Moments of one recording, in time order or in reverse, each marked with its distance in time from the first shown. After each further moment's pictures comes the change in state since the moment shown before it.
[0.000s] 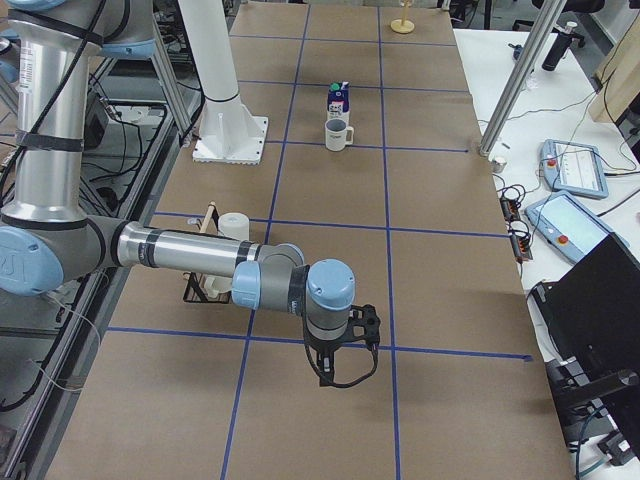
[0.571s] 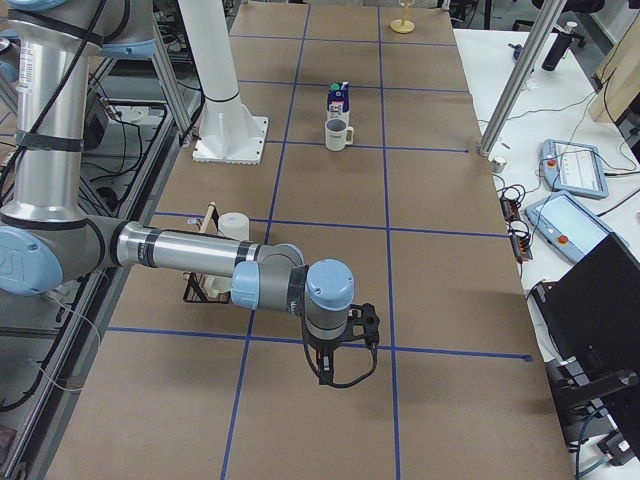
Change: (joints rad) left arm 0.003 0.032 0.006 -0.069 0.004 0.006; right arm 0.000 -0.003 0.002 0.000 0.014 -0.004
